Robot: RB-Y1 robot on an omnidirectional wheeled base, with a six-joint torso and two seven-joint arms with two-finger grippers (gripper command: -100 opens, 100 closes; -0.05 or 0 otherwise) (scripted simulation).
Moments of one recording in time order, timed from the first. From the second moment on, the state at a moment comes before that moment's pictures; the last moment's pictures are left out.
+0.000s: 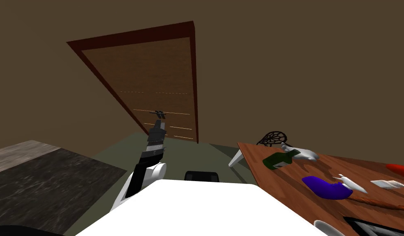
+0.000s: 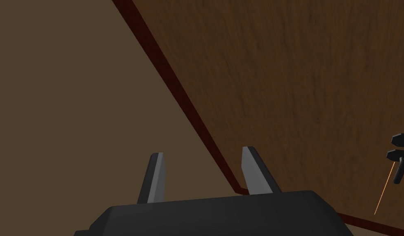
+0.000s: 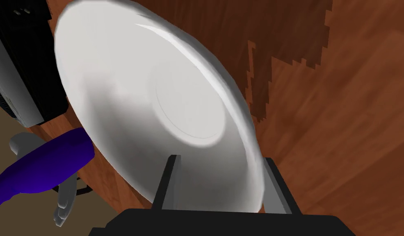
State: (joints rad) left arm 0.54 0.00 0.02 -2.35 0.01 -0.35 -0.17; right arm 0.88 -0.90 0.15 -1.23 0.35 0.14 0.79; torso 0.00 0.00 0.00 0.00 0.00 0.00
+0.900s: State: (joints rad) left arm 0.54 0.00 0.02 -2.35 0.01 -0.35 -0.17; right arm 0.94 -0.87 0.09 -1.28 0.42 0.08 0.87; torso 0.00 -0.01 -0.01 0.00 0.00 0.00
